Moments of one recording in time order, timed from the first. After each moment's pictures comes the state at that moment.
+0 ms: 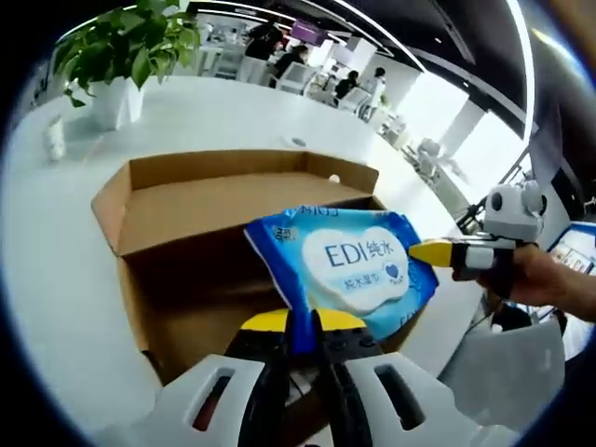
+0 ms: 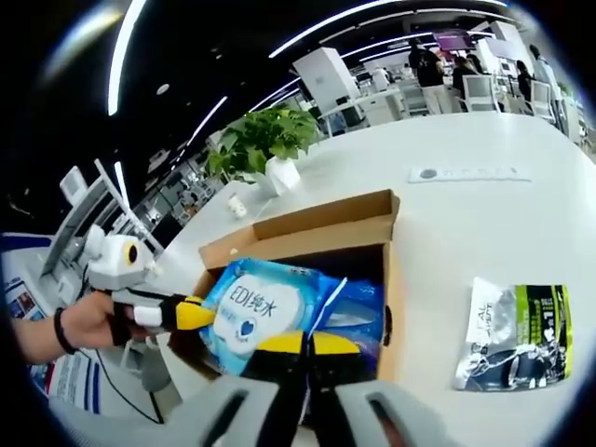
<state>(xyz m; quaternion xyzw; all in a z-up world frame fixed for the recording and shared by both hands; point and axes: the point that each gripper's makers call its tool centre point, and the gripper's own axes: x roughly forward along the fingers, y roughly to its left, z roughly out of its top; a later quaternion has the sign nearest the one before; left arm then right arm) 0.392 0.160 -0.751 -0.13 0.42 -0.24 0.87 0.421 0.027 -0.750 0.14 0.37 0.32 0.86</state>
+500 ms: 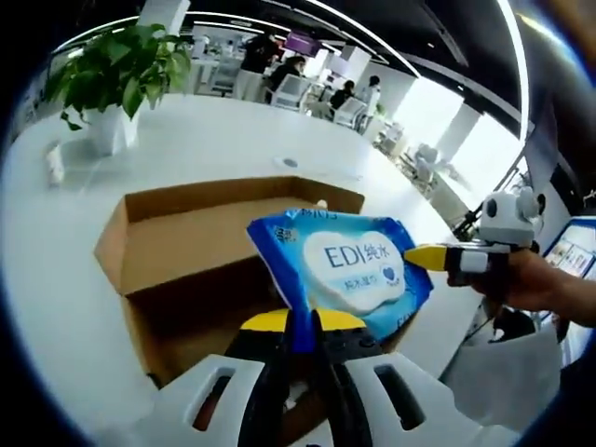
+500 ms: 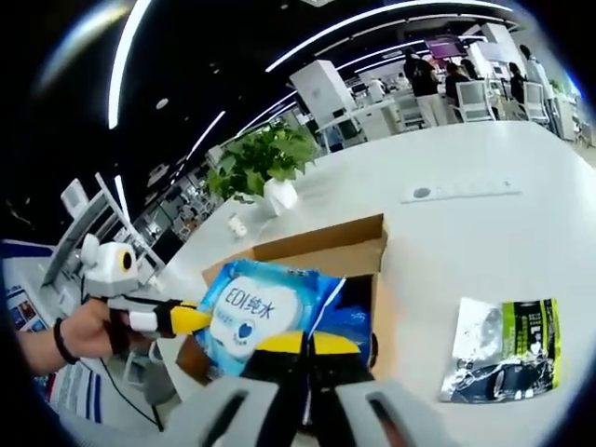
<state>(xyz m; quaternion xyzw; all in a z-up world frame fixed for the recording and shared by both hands) 0.408 0.145 -0.720 -0.12 0.39 -0.24 0.88 0.435 0.009 -0.723 0.16 0.35 0.31 0.87</state>
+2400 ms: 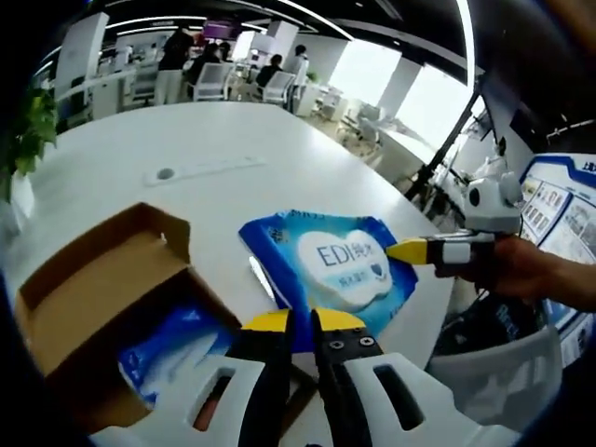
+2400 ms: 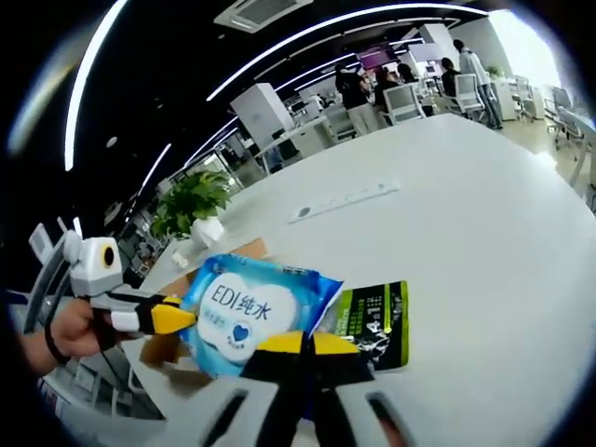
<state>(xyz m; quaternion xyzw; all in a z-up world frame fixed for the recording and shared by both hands) 0.420 -0.053 -0.719 -0.04 0.40 -0.38 0.83 0.418 -0.191 -0.739 0.20 0.34 0.18 0.90</state>
